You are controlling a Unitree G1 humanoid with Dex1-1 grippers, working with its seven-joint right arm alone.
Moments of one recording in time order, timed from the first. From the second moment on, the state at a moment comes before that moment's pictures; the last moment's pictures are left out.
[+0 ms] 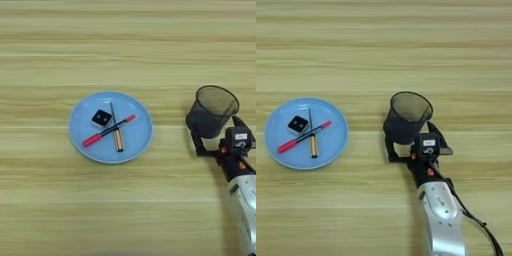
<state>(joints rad) 0.13 -0.18 -0.18 0.16 0.11 -0.31 0.23</state>
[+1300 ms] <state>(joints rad) 0.47 -0.22 -0.18 -0.36 0.37 -0.04 0.51</state>
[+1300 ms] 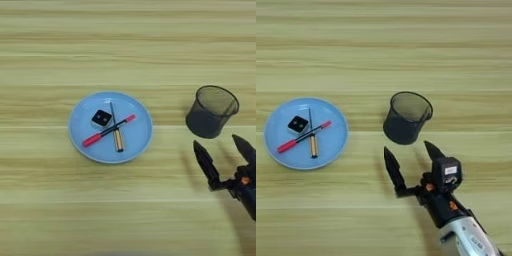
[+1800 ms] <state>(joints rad) 0.31 -0.21 -0.03 -0.38 0.26 -0.03 0.48</state>
